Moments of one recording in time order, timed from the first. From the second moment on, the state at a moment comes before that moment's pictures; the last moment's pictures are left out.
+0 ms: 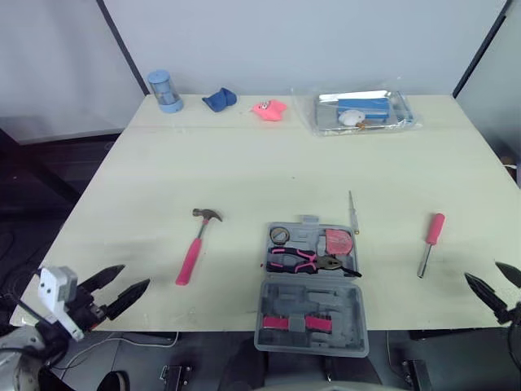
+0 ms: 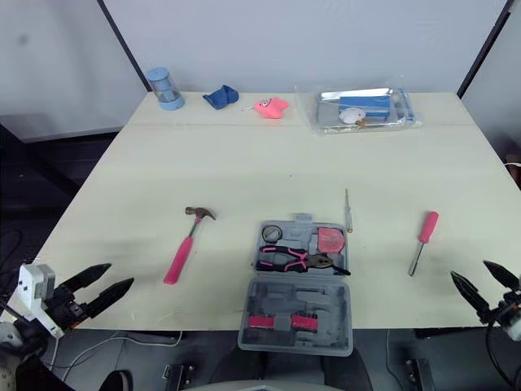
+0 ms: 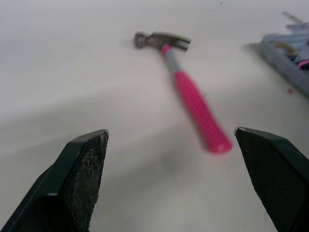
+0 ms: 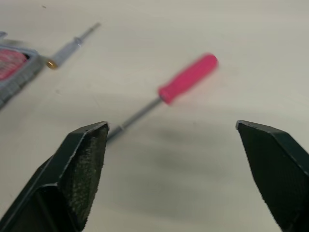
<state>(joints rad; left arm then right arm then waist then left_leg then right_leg) 0.28 0.70 0.57 0.38 -0.55 0.03 -1.17 0.39 -0.58 -0.61 0.15 0.54 0.04 0.95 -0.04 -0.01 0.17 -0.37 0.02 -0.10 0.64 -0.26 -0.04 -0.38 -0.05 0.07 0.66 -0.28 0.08</state>
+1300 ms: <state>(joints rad) -0.11 0.74 0.00 0.27 -0.31 -0.13 -1.48 0.12 -0.71 0.00 -0.09 0.29 0.07 1.14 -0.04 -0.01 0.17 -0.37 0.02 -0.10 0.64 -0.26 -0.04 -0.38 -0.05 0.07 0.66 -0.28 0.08</state>
